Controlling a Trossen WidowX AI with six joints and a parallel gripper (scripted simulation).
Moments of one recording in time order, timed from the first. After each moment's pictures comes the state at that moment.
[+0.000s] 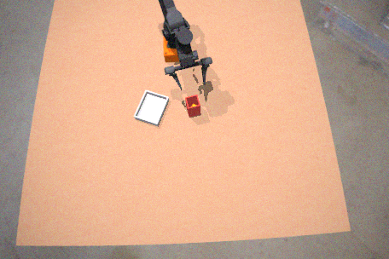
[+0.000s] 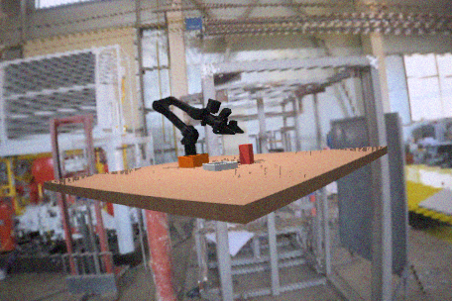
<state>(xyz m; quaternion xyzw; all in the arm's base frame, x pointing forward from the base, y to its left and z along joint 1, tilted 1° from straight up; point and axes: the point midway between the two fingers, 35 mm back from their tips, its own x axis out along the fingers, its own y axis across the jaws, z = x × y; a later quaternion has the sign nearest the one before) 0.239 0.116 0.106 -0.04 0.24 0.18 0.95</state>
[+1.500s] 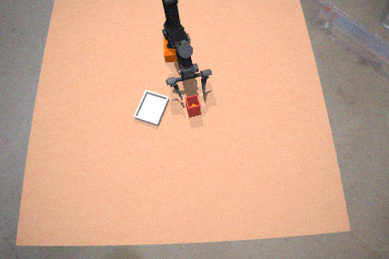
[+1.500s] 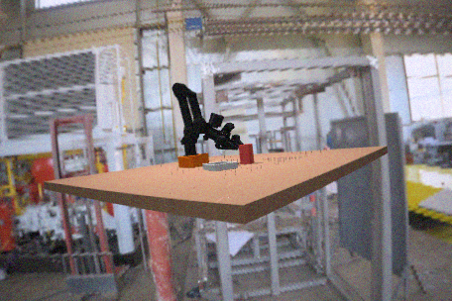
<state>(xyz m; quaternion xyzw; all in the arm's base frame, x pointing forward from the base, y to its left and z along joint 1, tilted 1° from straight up) 0.247 0.115 0.029 -0.05 0.24 0.18 0.95</state>
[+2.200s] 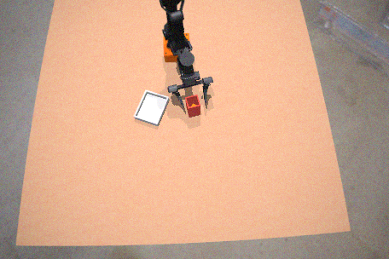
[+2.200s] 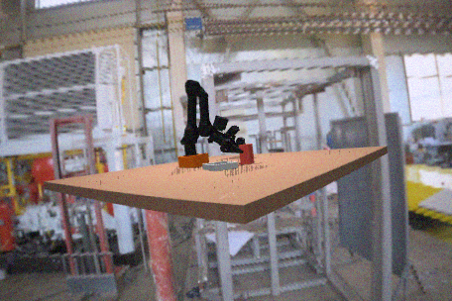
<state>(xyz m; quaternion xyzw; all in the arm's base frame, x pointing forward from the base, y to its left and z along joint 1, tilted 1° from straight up) 0.271 0.123 0.012 -0.05 0.24 0.18 0.95</state>
